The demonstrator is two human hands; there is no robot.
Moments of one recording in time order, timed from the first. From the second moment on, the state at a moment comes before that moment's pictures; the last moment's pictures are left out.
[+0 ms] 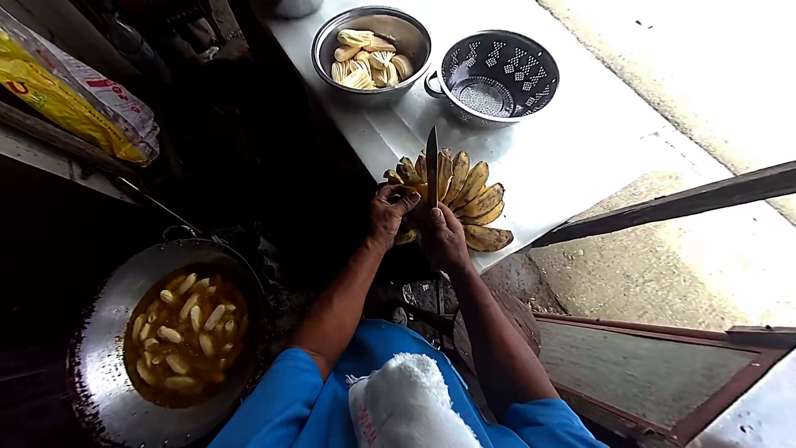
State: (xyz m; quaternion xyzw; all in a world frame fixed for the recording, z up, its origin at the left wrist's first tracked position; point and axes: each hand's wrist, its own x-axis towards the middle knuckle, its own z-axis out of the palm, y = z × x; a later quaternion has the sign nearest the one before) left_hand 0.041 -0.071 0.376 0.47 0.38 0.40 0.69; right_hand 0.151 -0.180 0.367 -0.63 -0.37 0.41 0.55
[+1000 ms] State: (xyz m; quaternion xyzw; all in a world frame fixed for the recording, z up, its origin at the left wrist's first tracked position) left_hand -0.007 -0.097 0.380 0.60 0.40 0.28 0.63; right_hand 0.149 -0.169 0.360 -0.70 -0.34 0.32 0.53
